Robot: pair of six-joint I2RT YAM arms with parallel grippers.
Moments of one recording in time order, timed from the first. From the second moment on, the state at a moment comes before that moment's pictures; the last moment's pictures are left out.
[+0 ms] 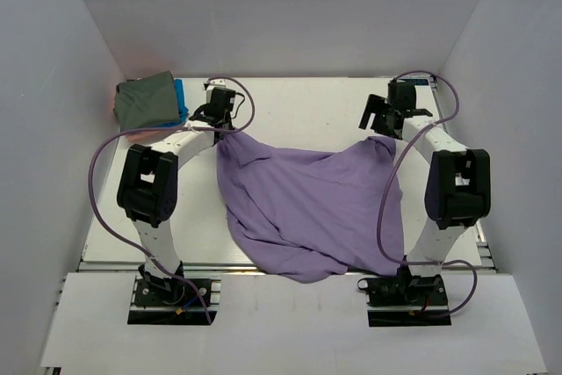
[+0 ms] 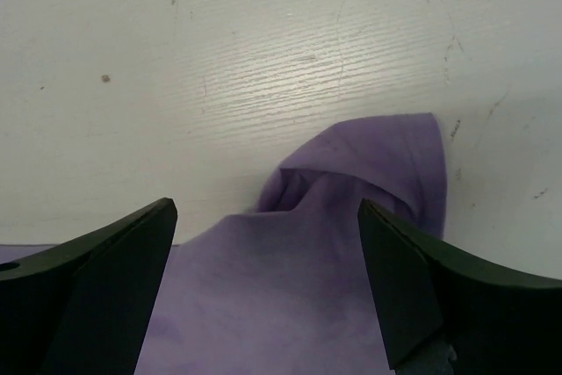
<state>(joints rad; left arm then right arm) -0.33 1.89 1.34 -0.20 -0.47 -0.31 0.10 1.81 1.31 -0.30 0.00 0.31</state>
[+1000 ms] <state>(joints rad) -0.24 1.89 1.21 -0.13 -0.34 -0.34 -0.02 1.43 0.75 -0.49 0.17 0.59</state>
